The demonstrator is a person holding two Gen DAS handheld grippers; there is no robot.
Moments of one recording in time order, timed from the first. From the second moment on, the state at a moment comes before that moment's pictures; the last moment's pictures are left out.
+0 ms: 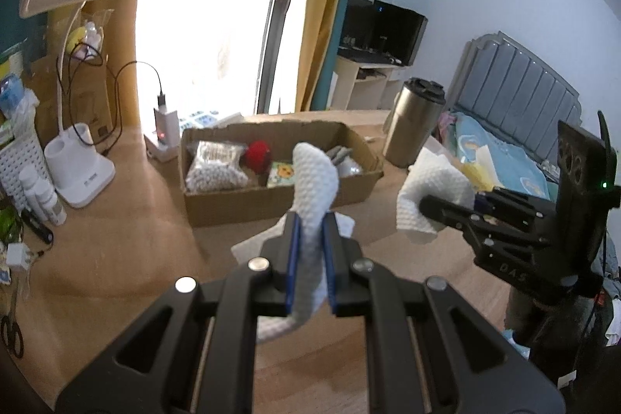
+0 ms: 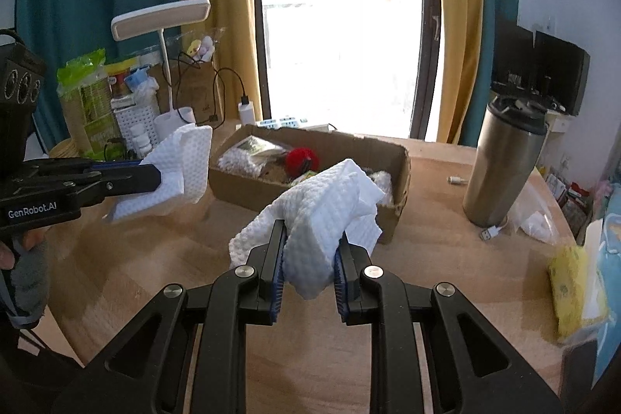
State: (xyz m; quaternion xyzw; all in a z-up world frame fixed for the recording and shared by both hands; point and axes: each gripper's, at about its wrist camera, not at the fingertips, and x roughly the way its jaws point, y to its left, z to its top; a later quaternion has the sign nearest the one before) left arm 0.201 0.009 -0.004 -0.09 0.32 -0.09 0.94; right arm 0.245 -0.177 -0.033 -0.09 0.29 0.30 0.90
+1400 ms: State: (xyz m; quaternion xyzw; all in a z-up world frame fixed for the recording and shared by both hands) left arm 0.313 0.017 -0.001 -0.08 0.31 -0.09 0.94; right arm 0.351 -0.167 -0.027 -0.09 0.29 0.30 0.90
